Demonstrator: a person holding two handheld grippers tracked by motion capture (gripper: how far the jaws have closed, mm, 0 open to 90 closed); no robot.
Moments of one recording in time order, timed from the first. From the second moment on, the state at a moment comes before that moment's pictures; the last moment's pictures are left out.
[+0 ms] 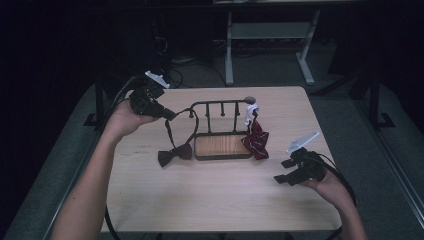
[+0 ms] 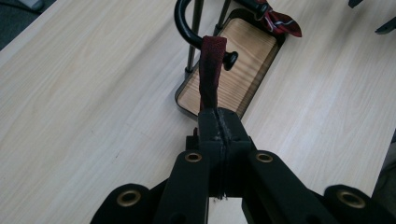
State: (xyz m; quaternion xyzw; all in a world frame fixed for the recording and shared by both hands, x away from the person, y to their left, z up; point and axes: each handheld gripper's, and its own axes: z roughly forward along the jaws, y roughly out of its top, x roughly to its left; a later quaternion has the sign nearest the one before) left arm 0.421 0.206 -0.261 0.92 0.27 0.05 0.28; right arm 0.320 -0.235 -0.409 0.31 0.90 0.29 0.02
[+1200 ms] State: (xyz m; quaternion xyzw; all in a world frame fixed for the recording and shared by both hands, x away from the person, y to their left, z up) left arm 0.431 0.192 -0.268 0.93 0.29 0.07 0.23; right arm 0.320 -0.237 -0.409 0.31 0.90 0.29 0.02
